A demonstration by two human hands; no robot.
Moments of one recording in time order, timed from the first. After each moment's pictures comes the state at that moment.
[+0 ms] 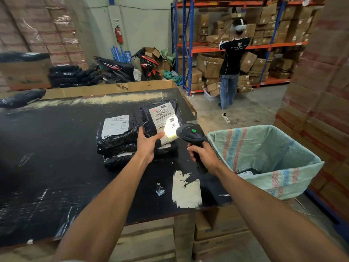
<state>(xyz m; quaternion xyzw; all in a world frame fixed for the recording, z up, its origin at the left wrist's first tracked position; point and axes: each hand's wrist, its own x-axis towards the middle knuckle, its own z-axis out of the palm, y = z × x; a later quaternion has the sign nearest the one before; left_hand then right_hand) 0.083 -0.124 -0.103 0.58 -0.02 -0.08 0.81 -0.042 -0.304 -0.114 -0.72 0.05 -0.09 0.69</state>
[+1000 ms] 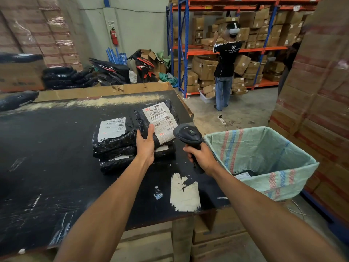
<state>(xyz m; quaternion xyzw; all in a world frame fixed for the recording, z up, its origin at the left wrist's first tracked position) 0.082 -0.138 -0.100 0.55 0.00 -0.05 0.83 -0.036 -0.300 -0.111 -0.73 0.06 -0.12 0.67</state>
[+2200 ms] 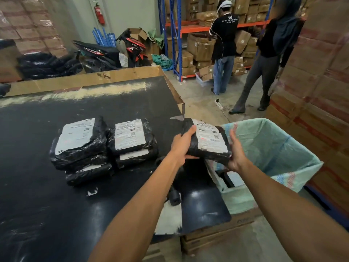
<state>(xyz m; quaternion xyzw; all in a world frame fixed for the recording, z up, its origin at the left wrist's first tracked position) 0.066 -0.309 -0.108 0.66 0.00 -0.31 0.69 -0.010 -0.484 -0.166 -0.35 0.23 -0.05 0.91</state>
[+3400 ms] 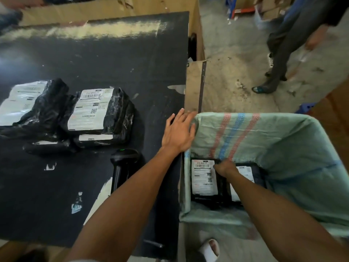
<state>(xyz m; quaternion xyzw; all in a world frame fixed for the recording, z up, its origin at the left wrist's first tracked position) 0.142 -0.415 -0.223 0.96 -0.21 0.01 0.21 0.060 -0.596 -0.340 -0.81 0.34 0.31 0.36</state>
